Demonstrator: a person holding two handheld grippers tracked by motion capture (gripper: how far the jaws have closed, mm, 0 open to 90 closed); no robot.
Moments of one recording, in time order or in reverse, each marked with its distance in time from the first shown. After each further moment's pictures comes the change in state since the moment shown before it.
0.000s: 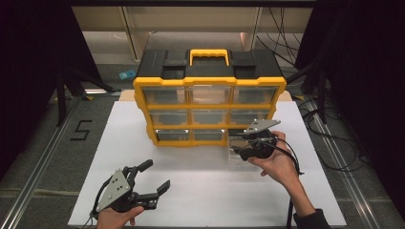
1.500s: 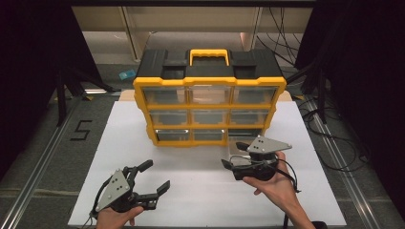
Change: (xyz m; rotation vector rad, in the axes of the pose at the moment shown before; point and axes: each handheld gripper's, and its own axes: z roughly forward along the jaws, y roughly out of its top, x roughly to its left) left arm 0.000 0.000 0.000 0.001 -0.008 -0.011; right arm 0.046 -0.023 -0.019 -0.304 0.085 0.051
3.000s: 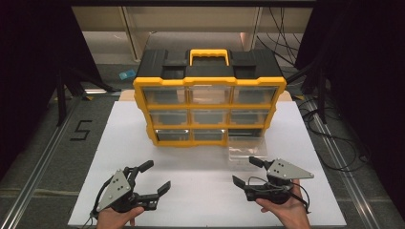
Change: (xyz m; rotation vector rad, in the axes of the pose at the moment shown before) left arm 0.000 -0.001 0.001 0.006 -0.005 0.009; right arm 0.011 -0.054 -0.031 -0.147 0.007 0.080
